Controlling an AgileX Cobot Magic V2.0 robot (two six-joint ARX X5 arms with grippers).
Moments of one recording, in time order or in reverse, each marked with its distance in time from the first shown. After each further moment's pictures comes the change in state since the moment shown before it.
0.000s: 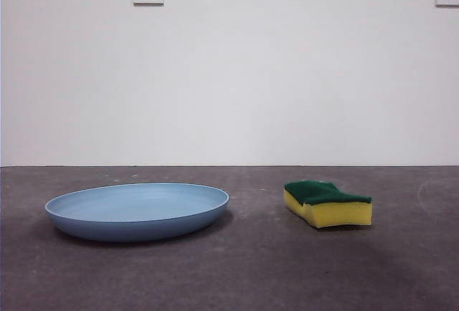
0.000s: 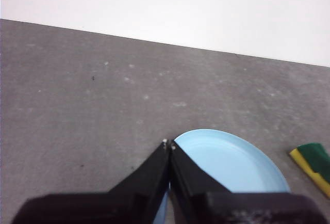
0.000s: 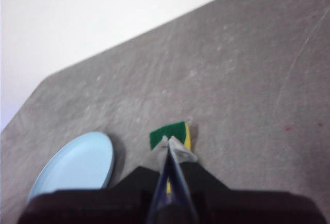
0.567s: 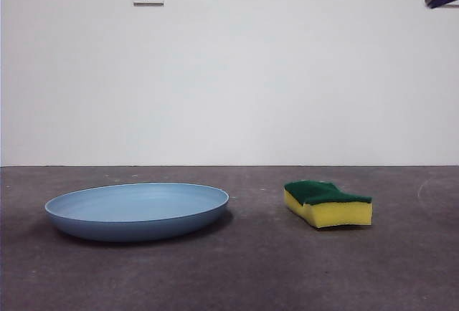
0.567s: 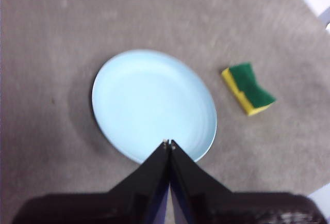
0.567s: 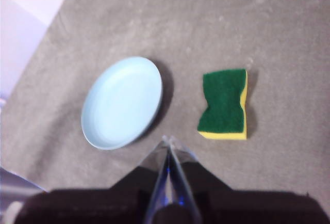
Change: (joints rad) left arm -0.002 0.504 0.330 -0.283 0.301 0.068; right arm 0.000 0.438 0.412 -0.329 -0.287 -0.191
